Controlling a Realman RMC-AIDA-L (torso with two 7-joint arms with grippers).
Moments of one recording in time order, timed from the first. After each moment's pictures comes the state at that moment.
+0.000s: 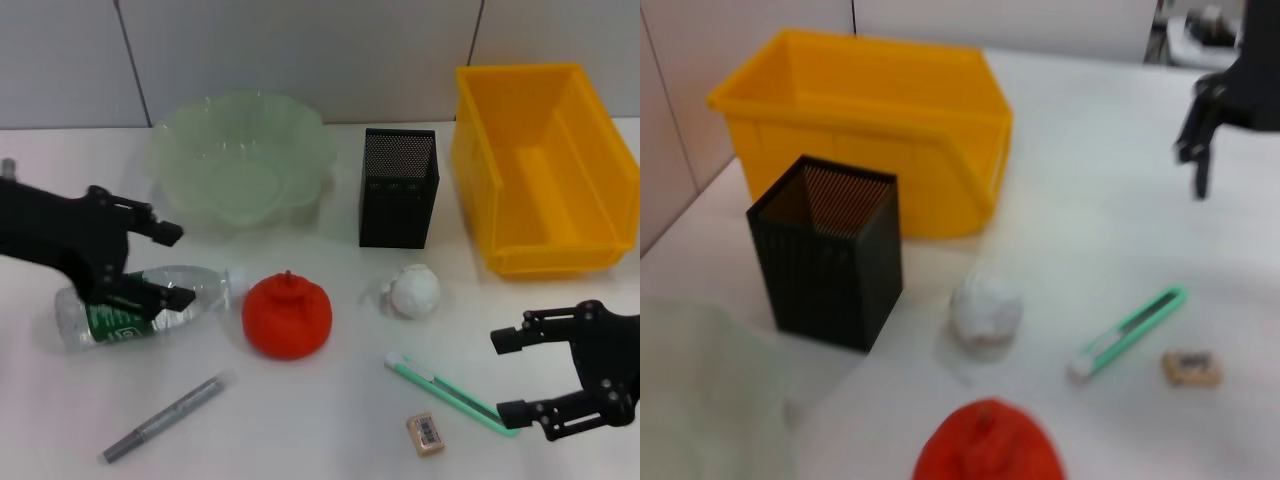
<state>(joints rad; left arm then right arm) -0.68 -2.03 0.71 1.21 2.40 1.90 -1.64 0.46 2.06 -0.75 -1.02 -2.13 -1.93 1.53</state>
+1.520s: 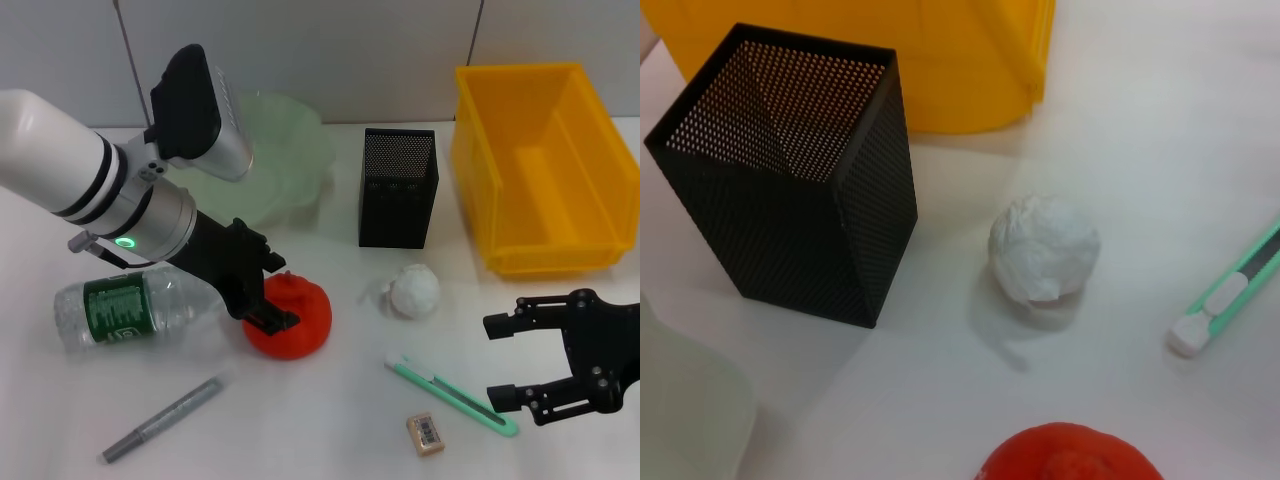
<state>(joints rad) -0.81 -2.08 1.21 0.91 2.43 1.38 -1.81 0.47 2.07 -0.72 -0.98 -2.13 -1.91 1.49</state>
